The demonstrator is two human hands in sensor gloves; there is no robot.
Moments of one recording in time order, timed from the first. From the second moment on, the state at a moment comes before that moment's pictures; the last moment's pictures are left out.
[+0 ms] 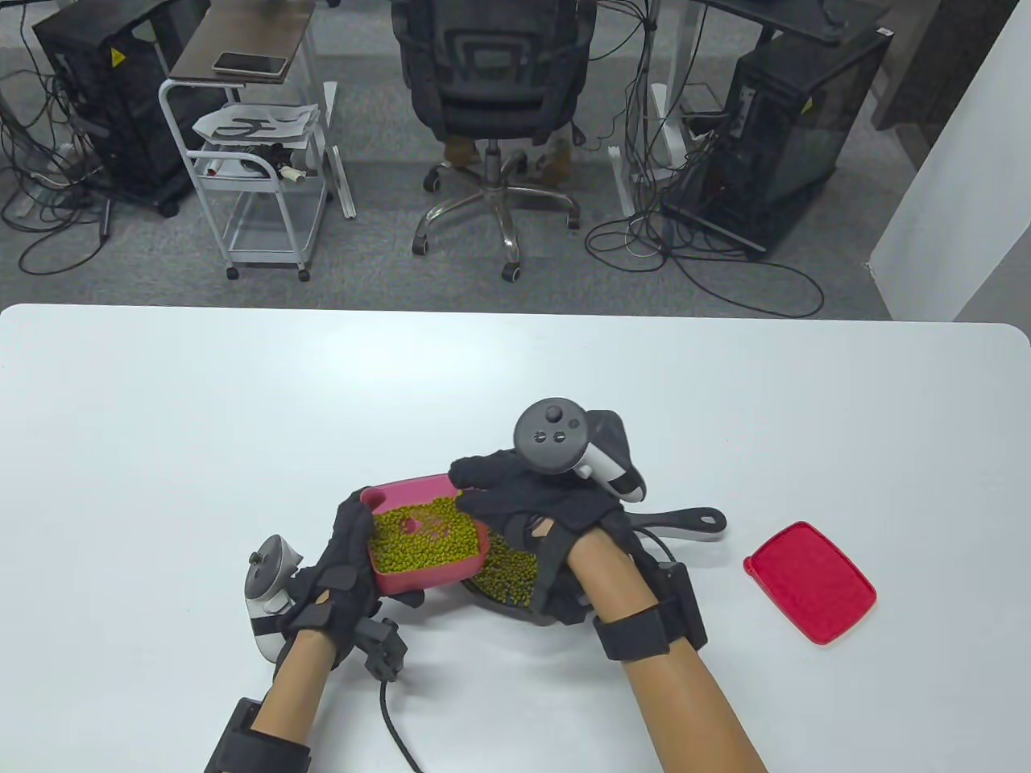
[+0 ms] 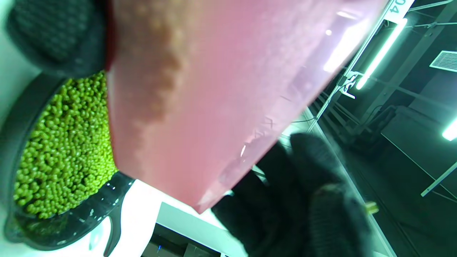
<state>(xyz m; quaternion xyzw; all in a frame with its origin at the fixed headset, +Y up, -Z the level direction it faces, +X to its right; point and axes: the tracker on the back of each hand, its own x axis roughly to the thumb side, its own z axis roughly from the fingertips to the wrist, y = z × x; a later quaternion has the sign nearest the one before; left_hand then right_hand) -0.226 -0.786 -0.295 -0.13 0.01 0.81 0.57 0.003 -0.612 -0.343 0.25 0.19 0.90 0.29</state>
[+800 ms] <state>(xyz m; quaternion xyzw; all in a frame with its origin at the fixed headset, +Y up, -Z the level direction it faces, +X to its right) -0.207 -0.786 -0.285 -0.10 0.00 0.81 0.57 -0.083 -0.664 -0.342 0.23 0.27 0.93 0.13</state>
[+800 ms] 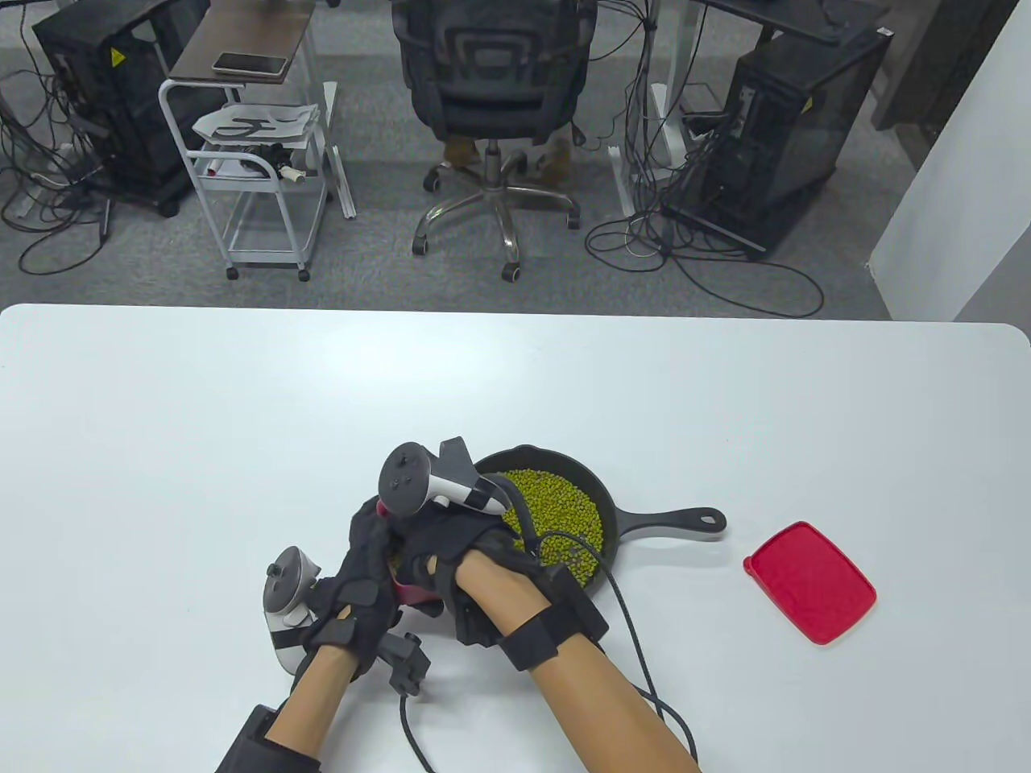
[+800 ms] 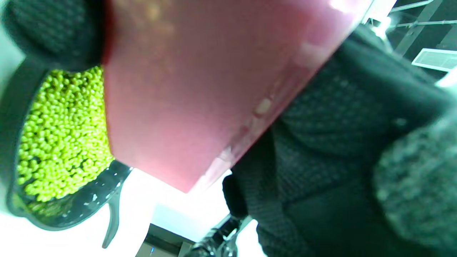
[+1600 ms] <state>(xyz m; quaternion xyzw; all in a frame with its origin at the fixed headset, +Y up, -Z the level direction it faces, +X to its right) -0.207 -0.789 -0.291 -0.13 0.00 0.82 0.56 -0.040 -0.657 -0.365 0.16 0.20 0.92 0.29</state>
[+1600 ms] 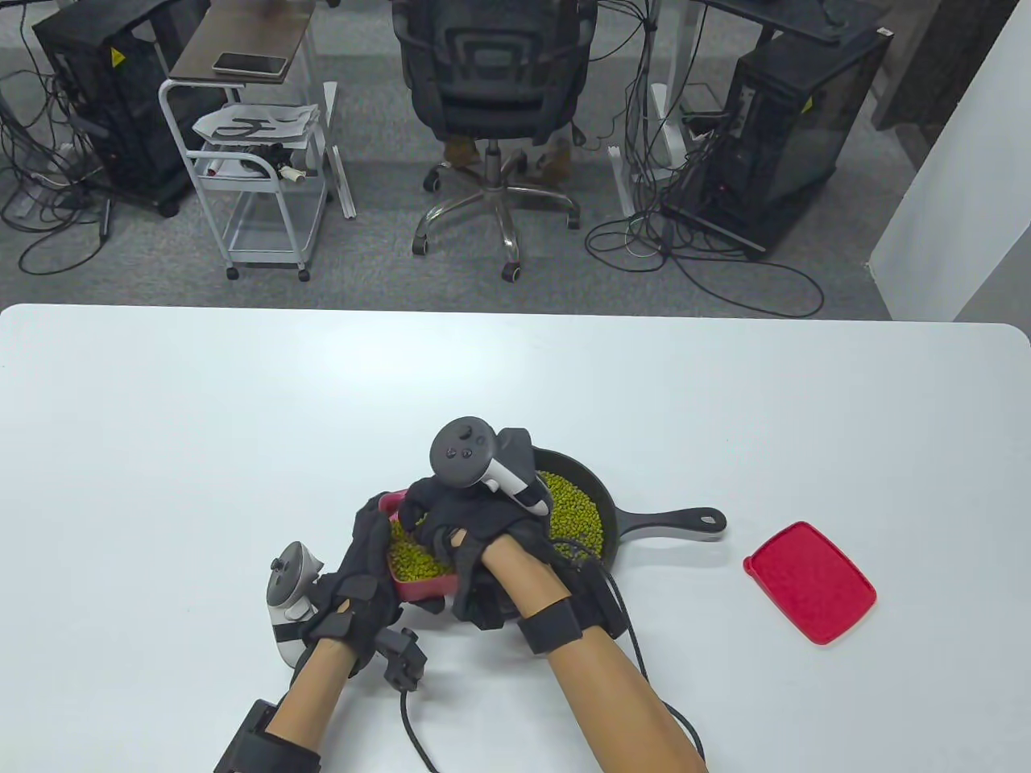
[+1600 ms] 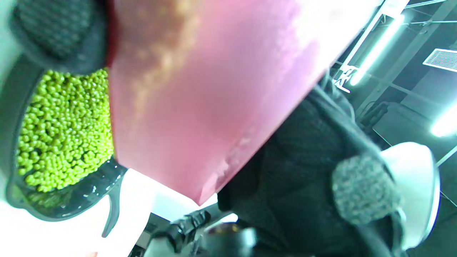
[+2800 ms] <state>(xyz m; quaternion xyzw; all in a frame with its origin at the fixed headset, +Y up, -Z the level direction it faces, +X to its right) -0.226 -0.786 -0.295 -0.12 0.02 0.83 0.54 0.070 -0.688 -0.380 0.06 0.26 0.95 0.14</state>
